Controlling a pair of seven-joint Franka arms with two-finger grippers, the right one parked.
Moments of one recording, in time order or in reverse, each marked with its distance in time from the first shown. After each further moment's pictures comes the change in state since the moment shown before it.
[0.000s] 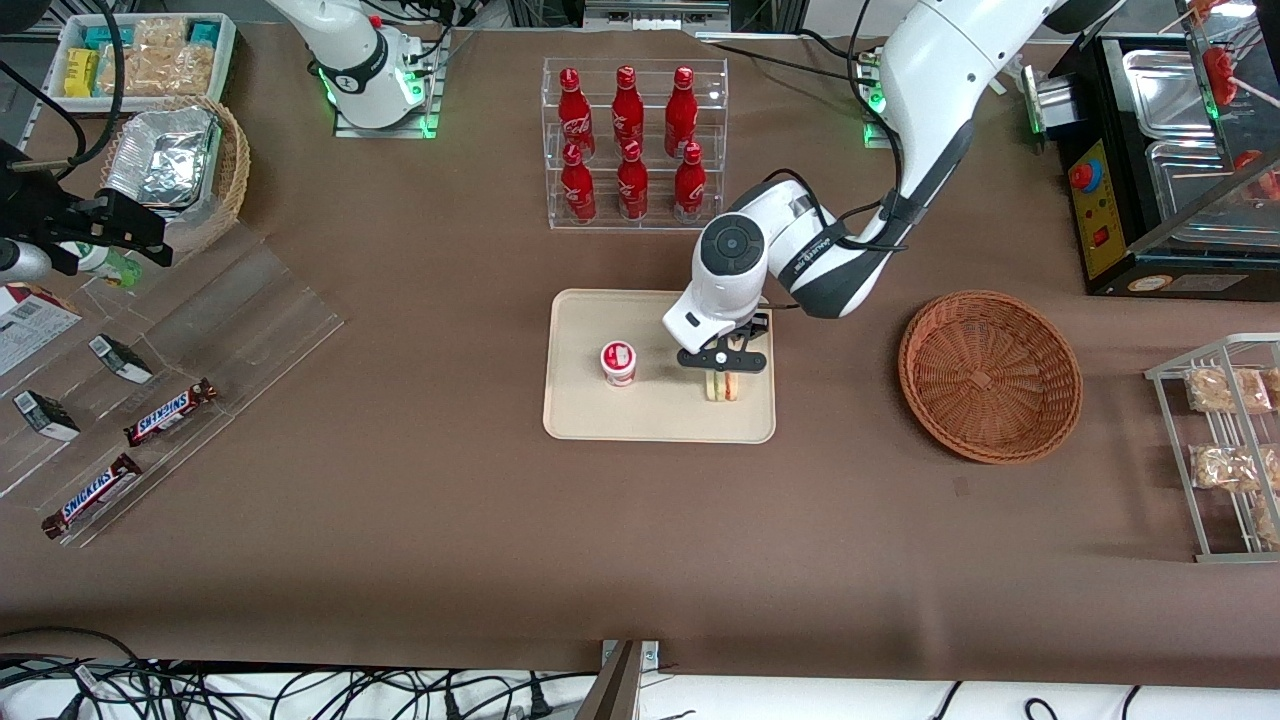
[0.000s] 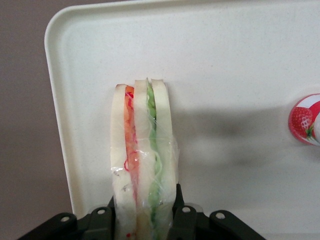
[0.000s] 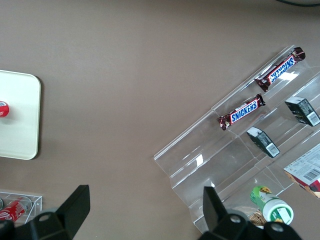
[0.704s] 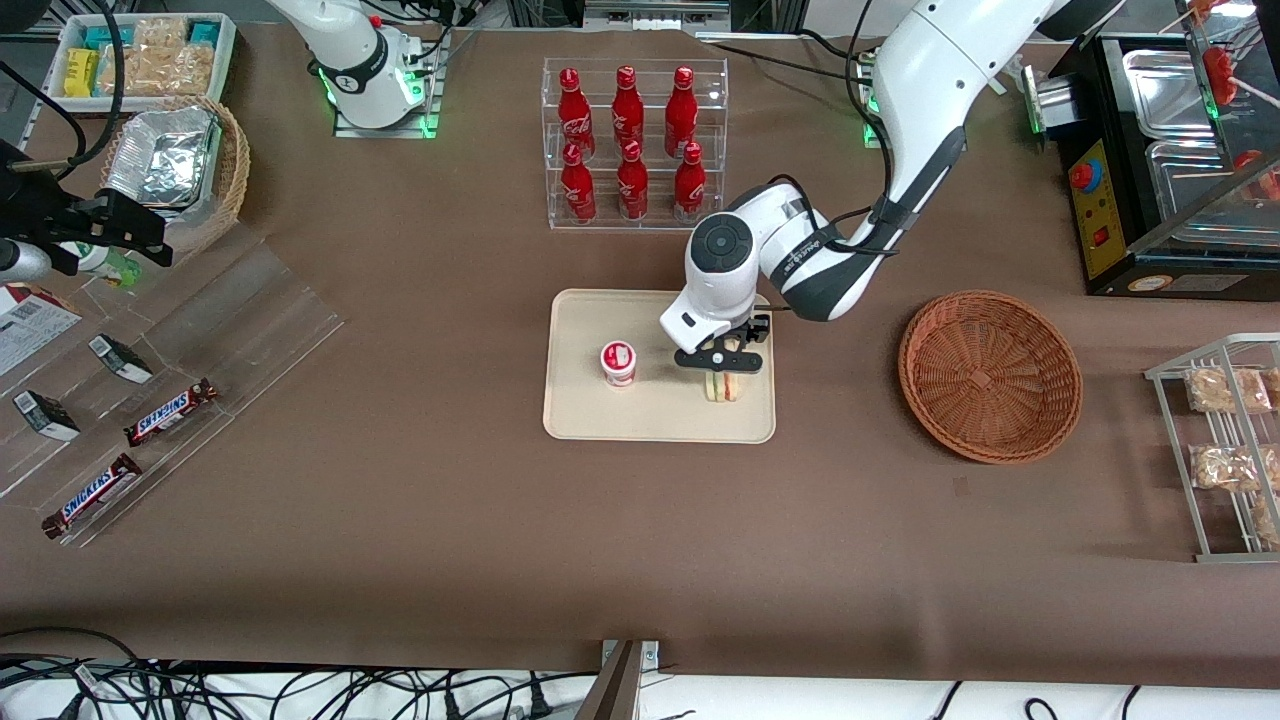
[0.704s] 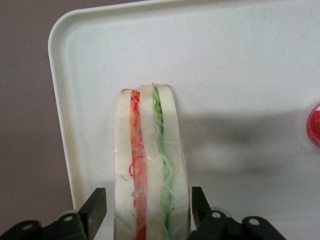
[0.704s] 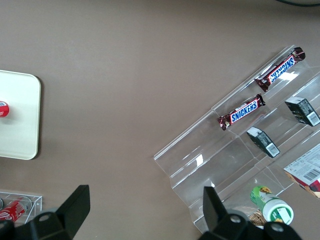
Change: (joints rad) arm -0.006 0.018 0.002 0.003 0.081 0.002 -0.045
